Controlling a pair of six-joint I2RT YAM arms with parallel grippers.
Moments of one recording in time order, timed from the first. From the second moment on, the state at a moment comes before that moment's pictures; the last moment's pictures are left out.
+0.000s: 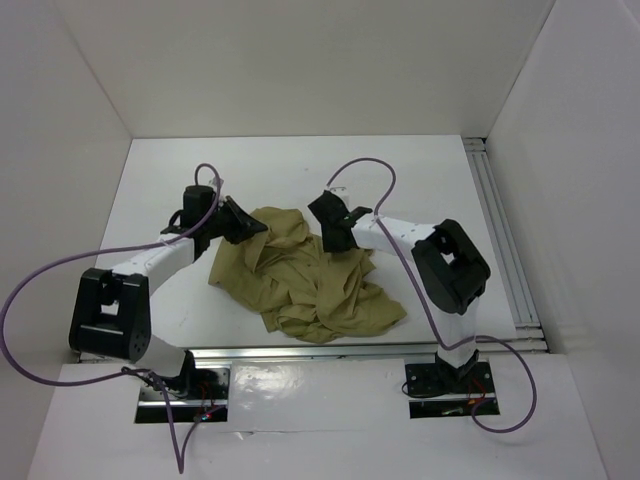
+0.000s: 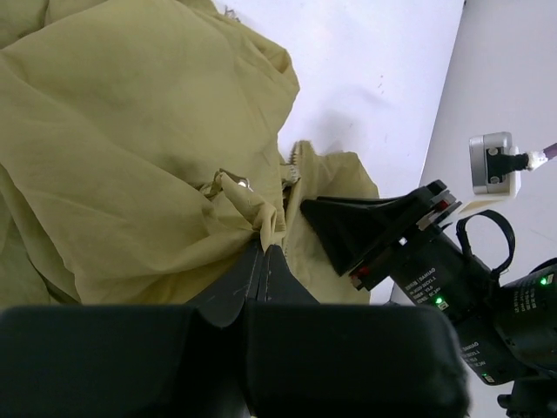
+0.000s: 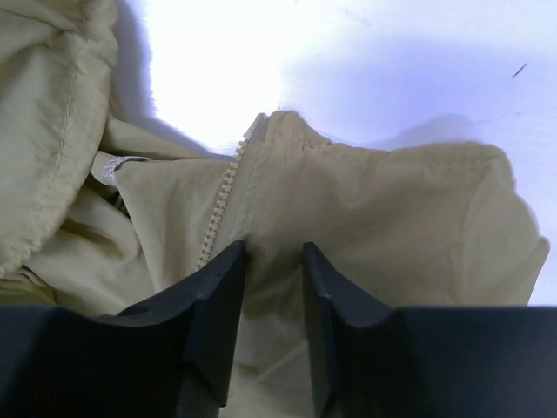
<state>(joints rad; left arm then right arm) -0.13 1.47 0.83 0.01 0.46 -0.90 0.71 1.90 1.29 -0.41 0.32 0.53</state>
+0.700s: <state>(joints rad) -0.13 1.50 0.84 0.03 0.48 -0.90 0.86 1.35 0.88 -0.31 0.19 0.52</state>
